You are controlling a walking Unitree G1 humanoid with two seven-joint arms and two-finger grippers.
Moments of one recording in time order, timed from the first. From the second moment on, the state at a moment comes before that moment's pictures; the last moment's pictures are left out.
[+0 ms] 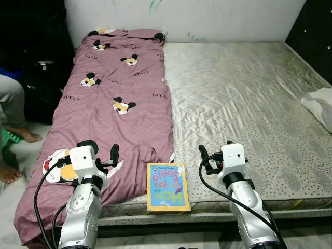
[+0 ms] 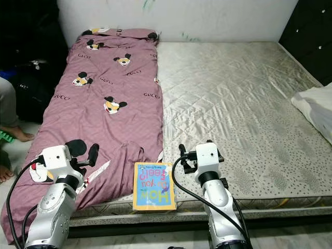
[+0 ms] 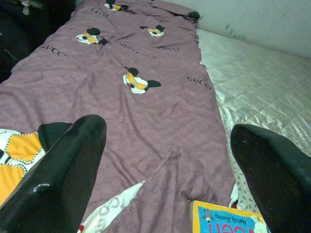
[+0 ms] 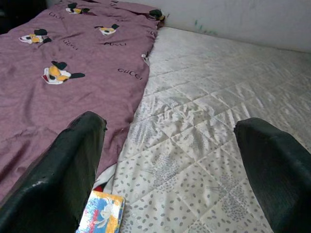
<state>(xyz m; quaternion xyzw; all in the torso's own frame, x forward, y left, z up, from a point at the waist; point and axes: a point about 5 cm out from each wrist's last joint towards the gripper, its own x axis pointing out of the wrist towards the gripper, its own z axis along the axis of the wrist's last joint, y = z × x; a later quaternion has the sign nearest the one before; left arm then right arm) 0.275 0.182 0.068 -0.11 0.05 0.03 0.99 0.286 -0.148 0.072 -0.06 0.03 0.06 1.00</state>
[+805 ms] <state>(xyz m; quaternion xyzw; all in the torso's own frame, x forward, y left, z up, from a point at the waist) 0.264 0.182 0.068 -0.12 0.05 0.04 0.99 0.278 -0.148 0.074 -0.06 0.03 0.08 0.99</state>
